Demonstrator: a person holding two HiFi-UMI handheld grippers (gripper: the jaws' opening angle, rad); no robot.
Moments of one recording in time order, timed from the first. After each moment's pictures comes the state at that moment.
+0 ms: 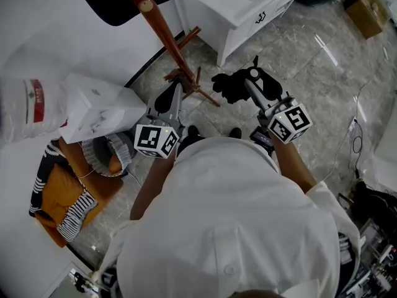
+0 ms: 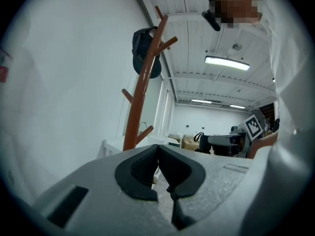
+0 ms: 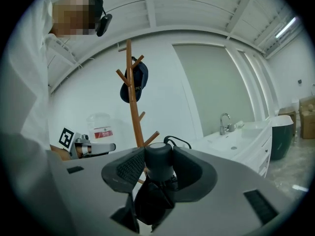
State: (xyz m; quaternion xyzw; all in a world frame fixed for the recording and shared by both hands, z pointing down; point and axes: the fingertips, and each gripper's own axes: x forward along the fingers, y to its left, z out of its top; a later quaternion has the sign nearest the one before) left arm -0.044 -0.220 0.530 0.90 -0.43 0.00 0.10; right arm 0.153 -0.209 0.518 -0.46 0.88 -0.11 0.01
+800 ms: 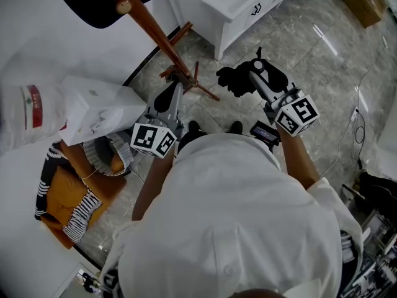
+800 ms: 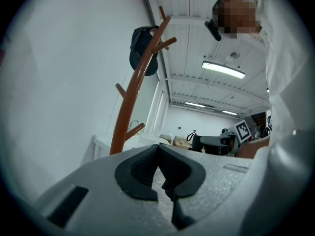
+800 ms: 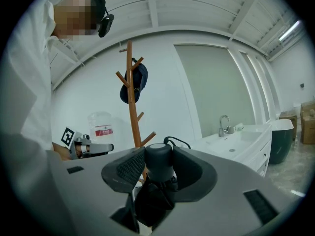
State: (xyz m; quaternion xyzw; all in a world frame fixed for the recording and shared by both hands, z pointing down) left arm -0.027 -0.211 0.532 0.92 -0.38 -0.02 0.12; right arm 0.177 -0.209 0.513 -0.45 0.89 -0.10 -0.01
